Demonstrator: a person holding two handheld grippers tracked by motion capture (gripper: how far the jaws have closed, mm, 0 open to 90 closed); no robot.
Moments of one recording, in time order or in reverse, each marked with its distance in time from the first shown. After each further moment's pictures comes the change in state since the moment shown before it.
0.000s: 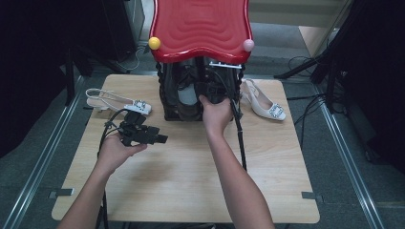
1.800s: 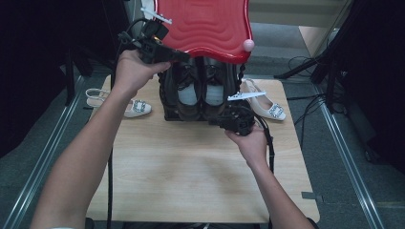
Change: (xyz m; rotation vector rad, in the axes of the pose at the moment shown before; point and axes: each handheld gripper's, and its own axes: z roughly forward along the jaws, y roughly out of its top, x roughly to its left) left arm -0.050 0.223 -0.067 -0.165 0.036 0.180; right arm -0.055 -0.061 -0.072 0.184 0.397 -0.303
